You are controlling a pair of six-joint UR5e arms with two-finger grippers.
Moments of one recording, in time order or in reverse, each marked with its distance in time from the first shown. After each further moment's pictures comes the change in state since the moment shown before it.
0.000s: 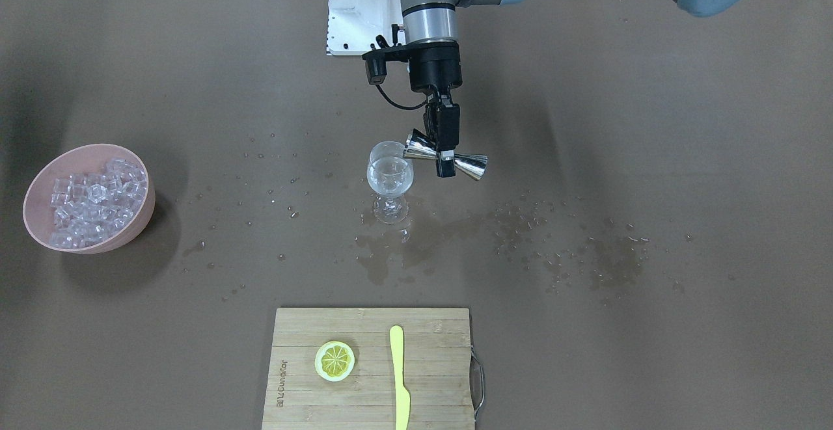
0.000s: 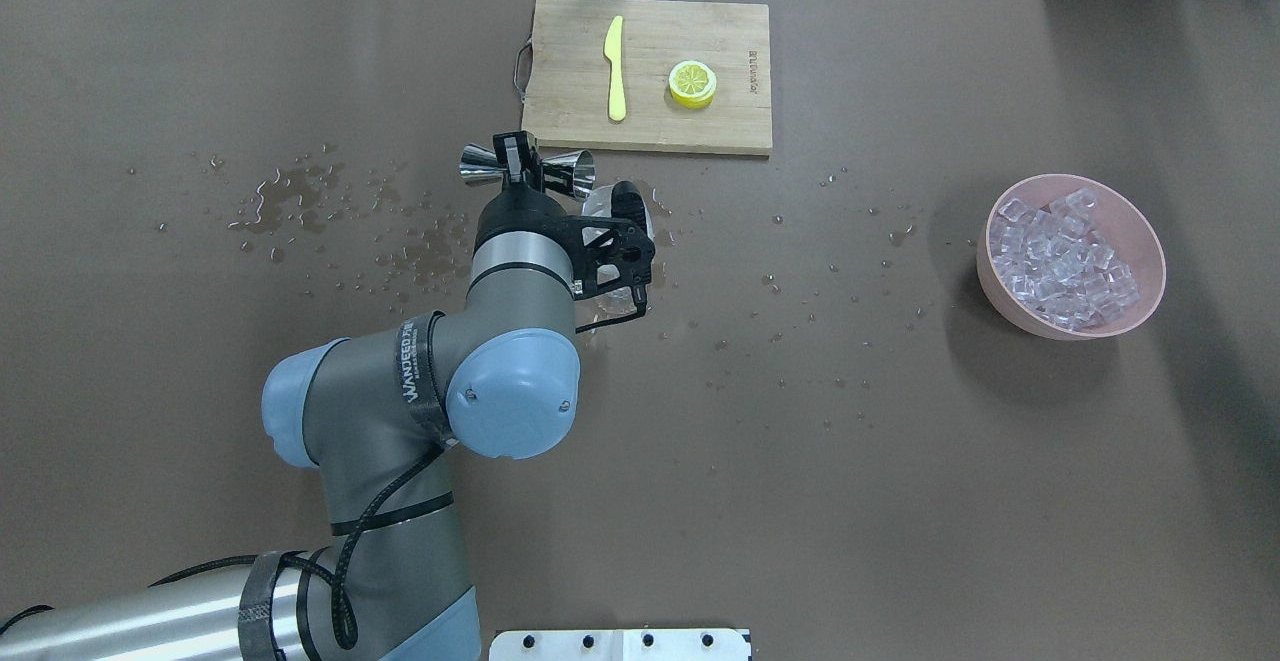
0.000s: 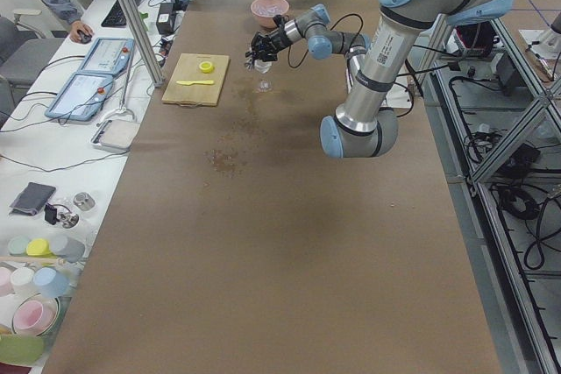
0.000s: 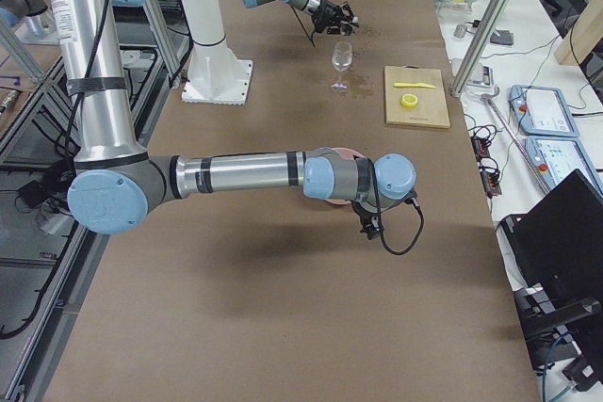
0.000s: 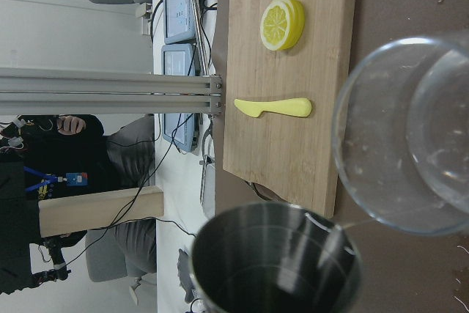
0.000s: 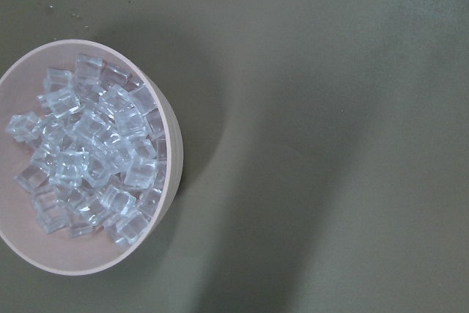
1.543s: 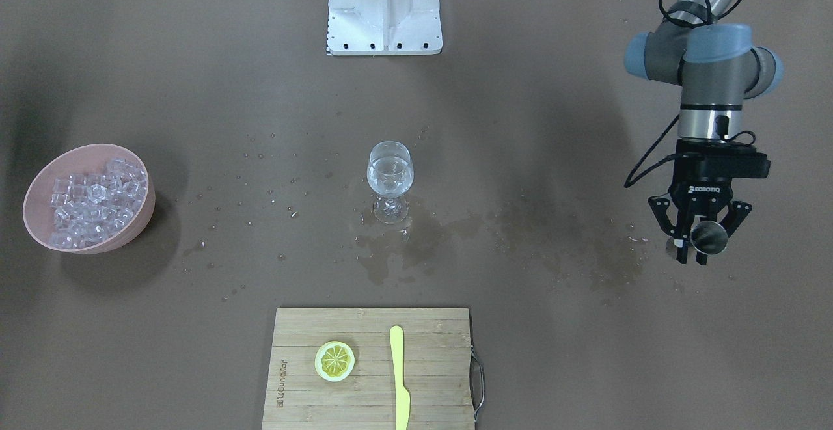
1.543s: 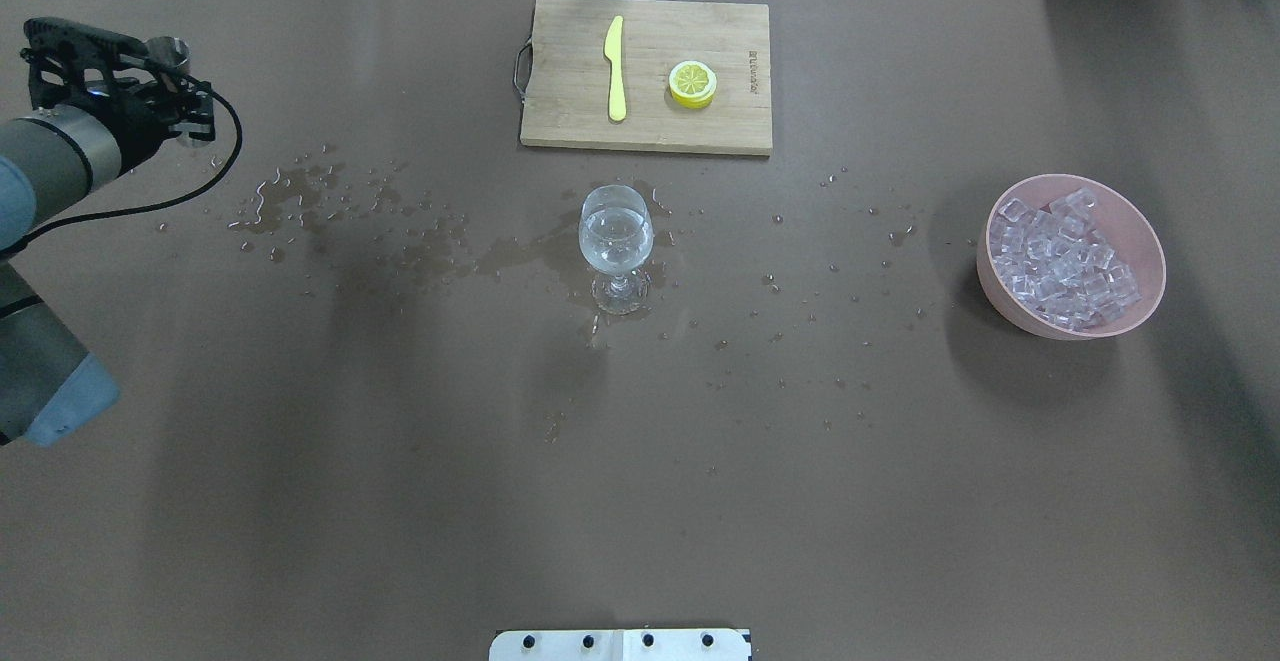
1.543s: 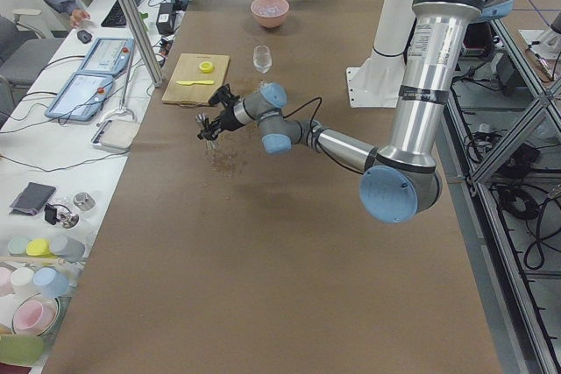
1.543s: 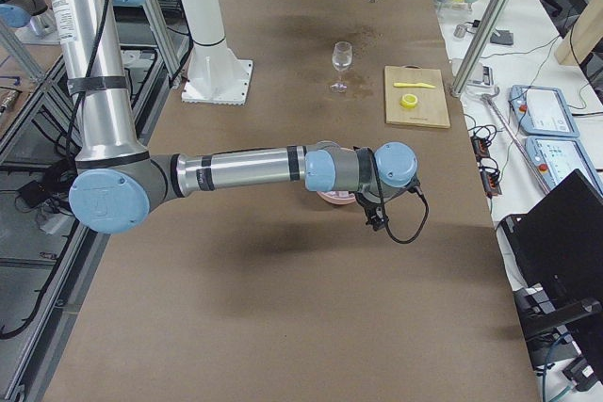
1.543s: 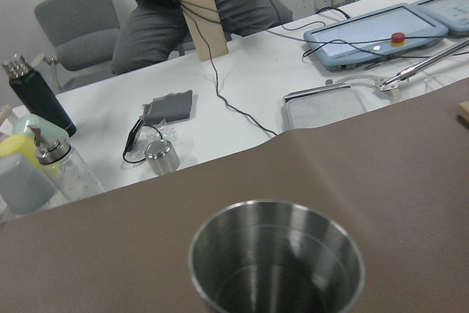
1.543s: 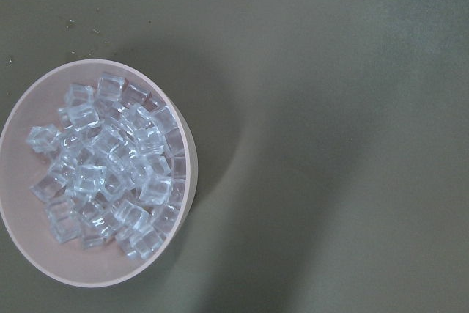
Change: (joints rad) left arm -0.521 0.523 0.287 -1.004 -0.629 -0.866; right arm 0.000 0.005 0.032 0.029 0.000 0.003
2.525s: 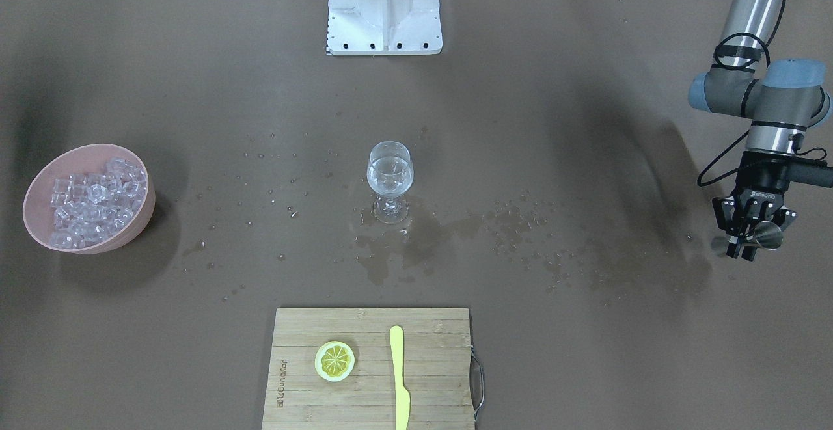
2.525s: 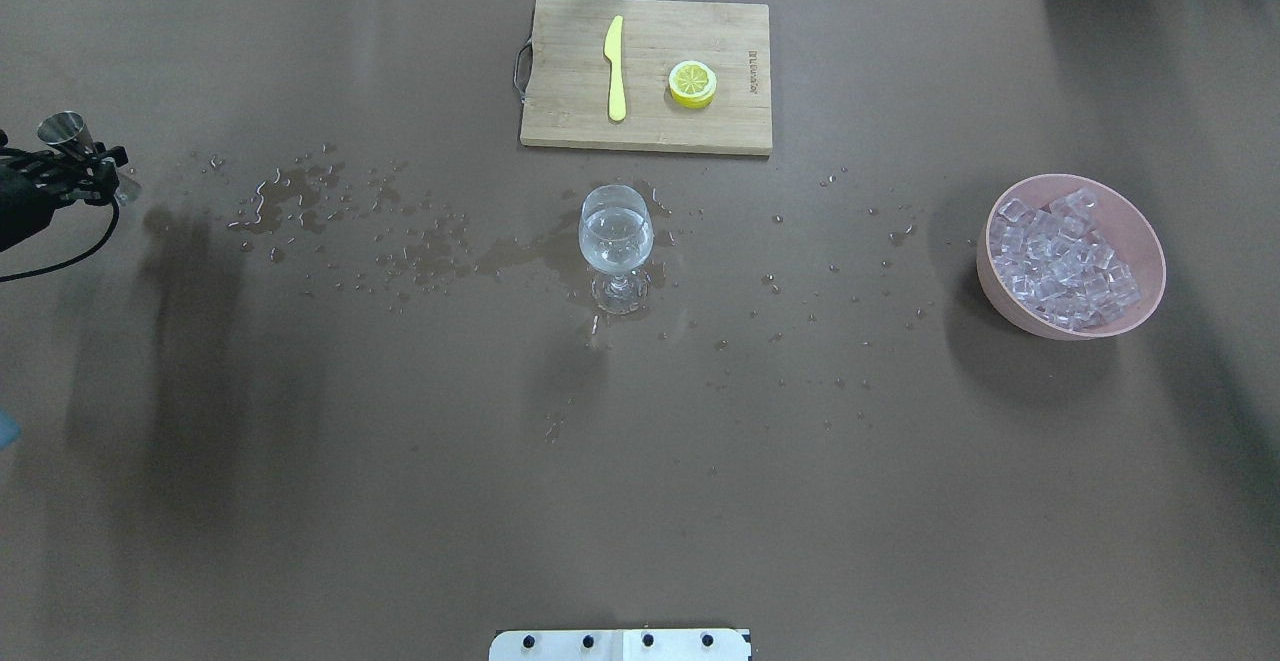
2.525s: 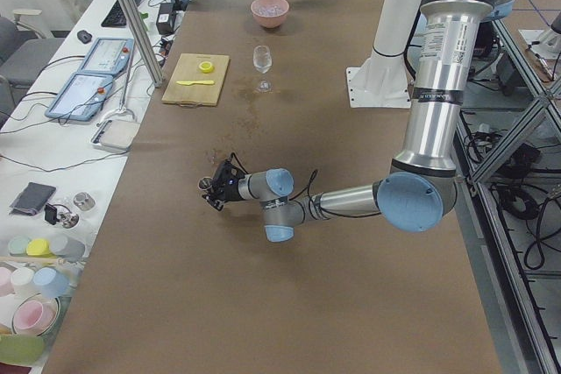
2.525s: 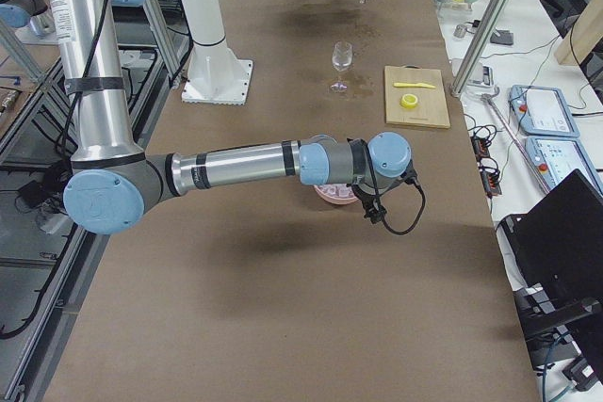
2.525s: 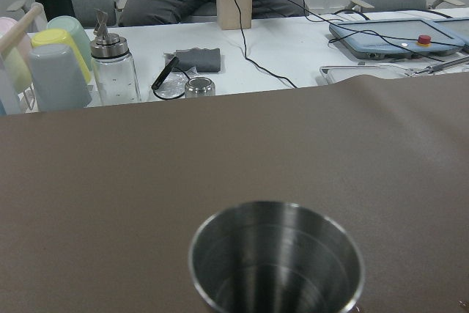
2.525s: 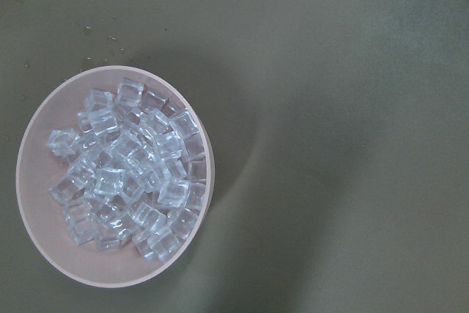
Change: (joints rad) left arm -0.034 0.042 0.396 -0.570 -0.073 -0.065; right arm -0.001 -0.021 0.056 0.003 0.000 0.025
